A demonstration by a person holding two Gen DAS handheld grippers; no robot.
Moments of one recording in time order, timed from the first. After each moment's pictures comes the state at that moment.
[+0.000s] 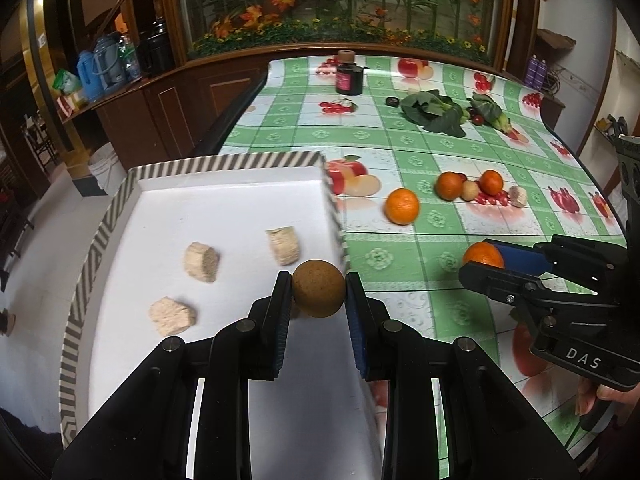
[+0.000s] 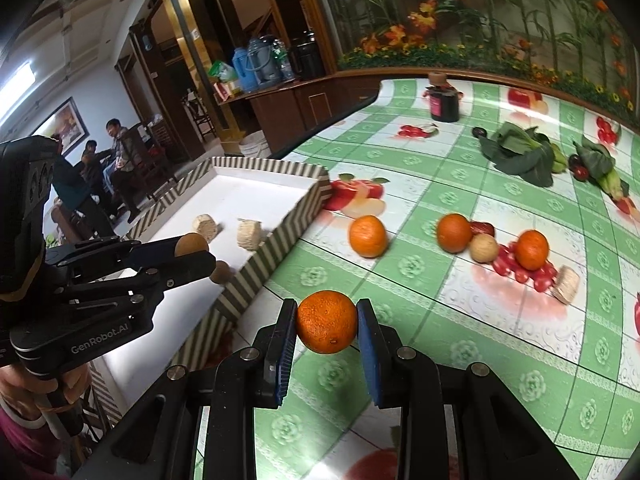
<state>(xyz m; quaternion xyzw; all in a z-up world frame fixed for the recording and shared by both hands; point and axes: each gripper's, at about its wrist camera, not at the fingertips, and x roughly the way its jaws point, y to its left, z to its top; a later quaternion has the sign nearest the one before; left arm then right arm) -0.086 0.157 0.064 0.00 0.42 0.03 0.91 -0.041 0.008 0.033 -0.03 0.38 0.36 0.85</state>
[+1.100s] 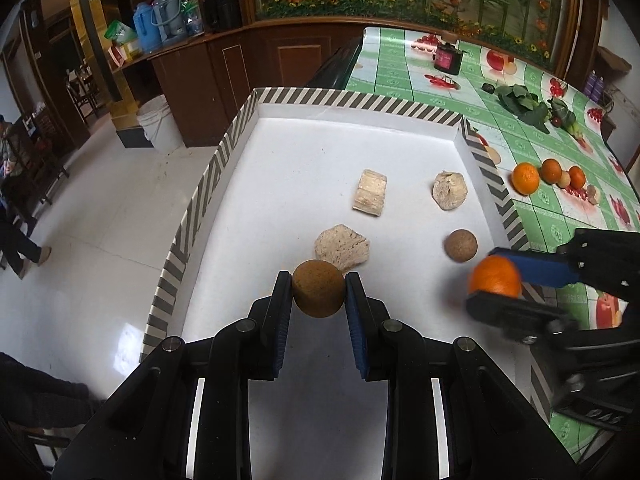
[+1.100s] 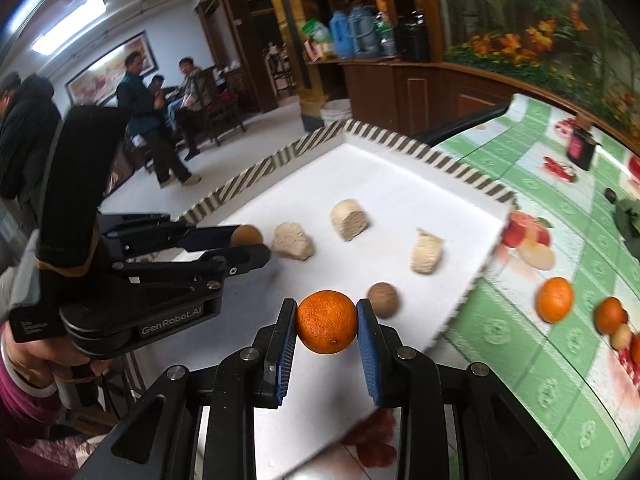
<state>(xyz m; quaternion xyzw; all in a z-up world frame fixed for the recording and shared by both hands) -0.120 0.258 0.037 -0.03 0.46 0.12 0.88 -0.075 0.140 0.028 -0.12 0.38 0.48 0.78</state>
